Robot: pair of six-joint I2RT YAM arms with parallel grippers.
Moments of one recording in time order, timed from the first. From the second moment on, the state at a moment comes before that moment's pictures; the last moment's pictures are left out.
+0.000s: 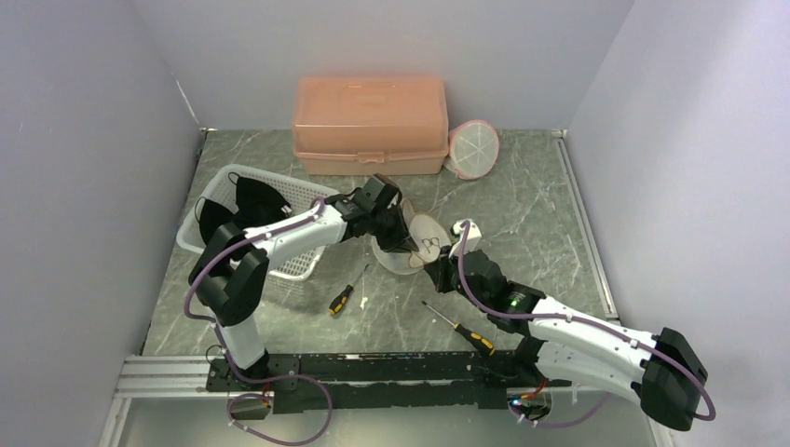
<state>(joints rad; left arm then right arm) -0.76 1.76 1.28 -0.41 0.26 -1.06 0.91 0.88 0.42 0.03 0.29 0.50</state>
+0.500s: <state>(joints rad) -0.76 1.74 1.23 -0.36 0.26 -1.07 0.91 0.90 0.42 0.00 0.34 0.53</state>
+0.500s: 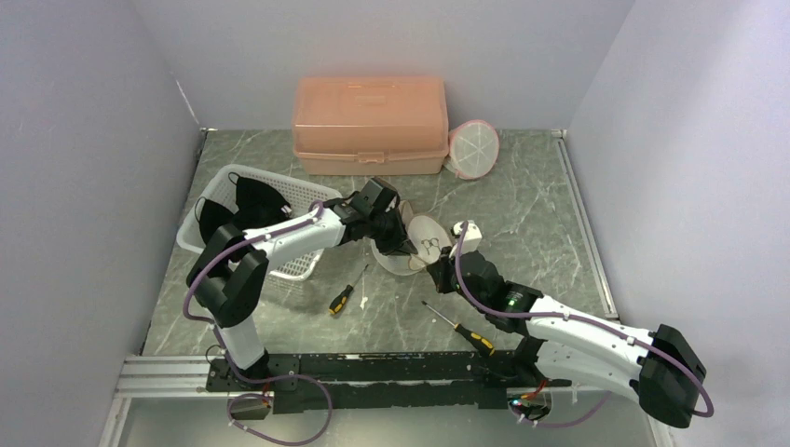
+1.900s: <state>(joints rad) -0.62 1.60 1.38 -0.48 0.13 -0.71 0.79 1.02 0.68 -0.15 0.36 0.49</state>
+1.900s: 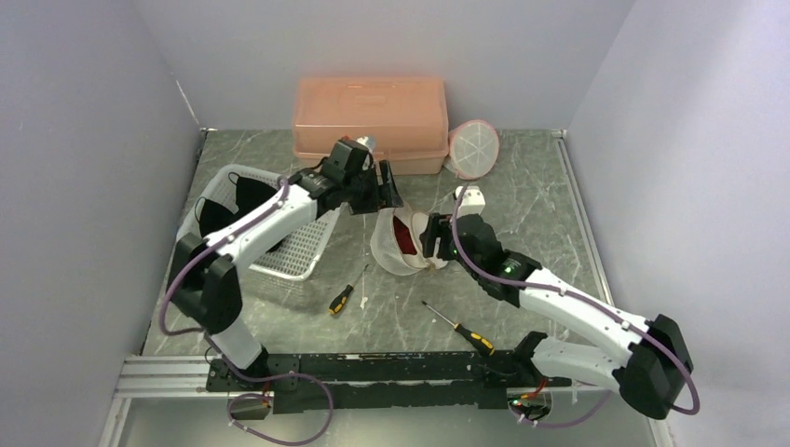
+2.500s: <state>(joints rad) -0.61 1.73 1.30 -0.43 0.15 -0.69 0.71 1.37 0.91 -0.14 0.17 0.47</state>
